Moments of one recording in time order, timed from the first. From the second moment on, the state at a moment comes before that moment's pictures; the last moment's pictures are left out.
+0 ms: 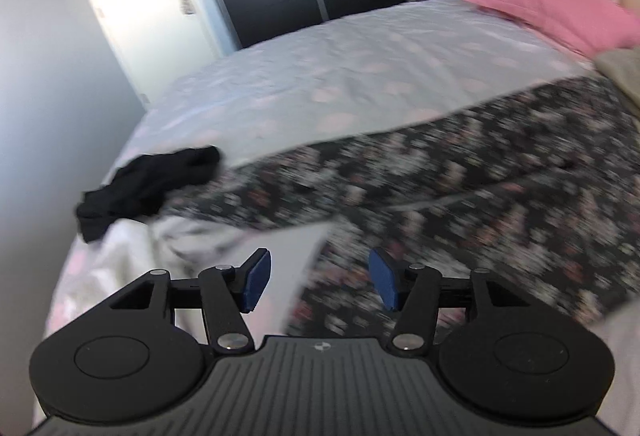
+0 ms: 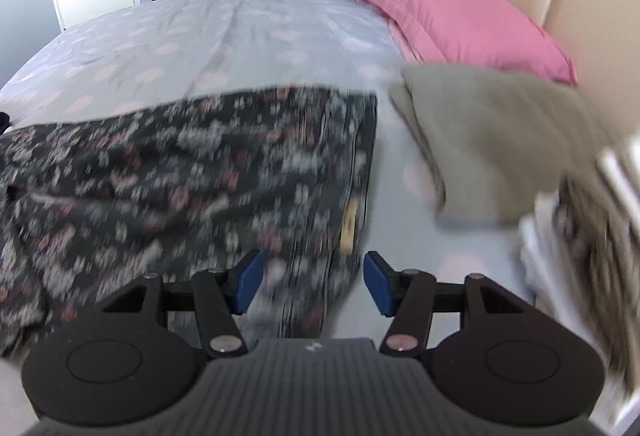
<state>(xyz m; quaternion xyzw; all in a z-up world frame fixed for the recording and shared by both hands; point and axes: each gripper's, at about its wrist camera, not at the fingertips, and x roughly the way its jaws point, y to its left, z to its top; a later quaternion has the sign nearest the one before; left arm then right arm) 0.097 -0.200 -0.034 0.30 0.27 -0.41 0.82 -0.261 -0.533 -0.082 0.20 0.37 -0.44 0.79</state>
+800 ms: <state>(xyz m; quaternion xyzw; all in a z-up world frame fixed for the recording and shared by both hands) -0.009 -0.230 -0.162 0.43 0.28 -0.50 0.70 -0.279 -0.516 -0.160 0.45 0.34 -0.37 0.74</state>
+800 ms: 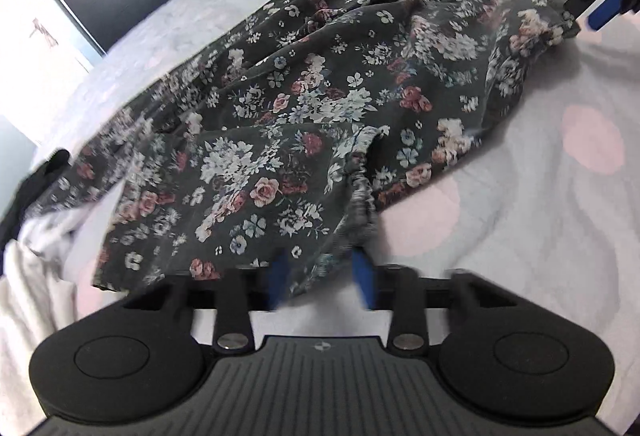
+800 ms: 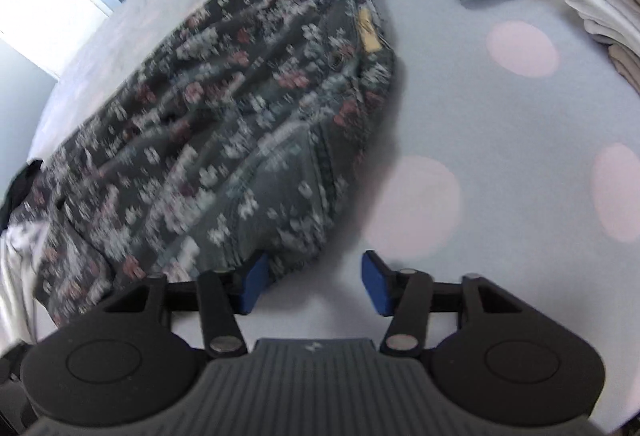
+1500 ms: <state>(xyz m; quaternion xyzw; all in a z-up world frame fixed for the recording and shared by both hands) 0.109 -0.246 -0.099 0.25 0.36 -0.40 0.81 -0.145 -0.553 -0.159 0.41 0.33 -0.35 0.77</state>
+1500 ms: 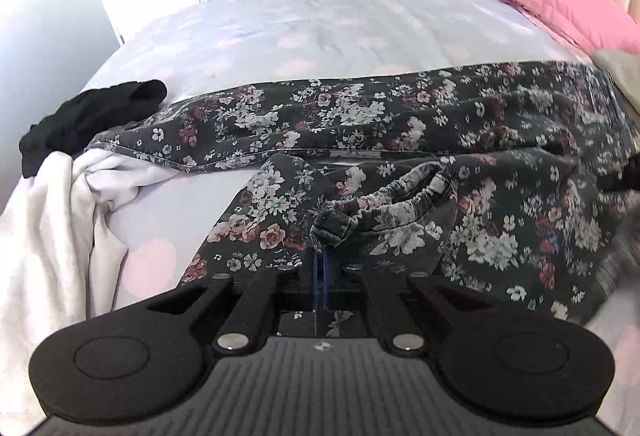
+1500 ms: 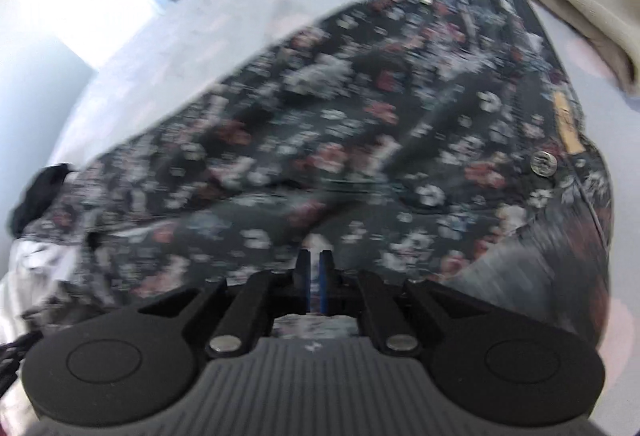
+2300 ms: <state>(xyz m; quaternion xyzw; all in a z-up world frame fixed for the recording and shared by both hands) 0.139 -0.204 -0.047 0.14 0.31 -0.33 0.88 -0.347 -0.526 -0.164 0.62 0.20 -0.45 0.62</state>
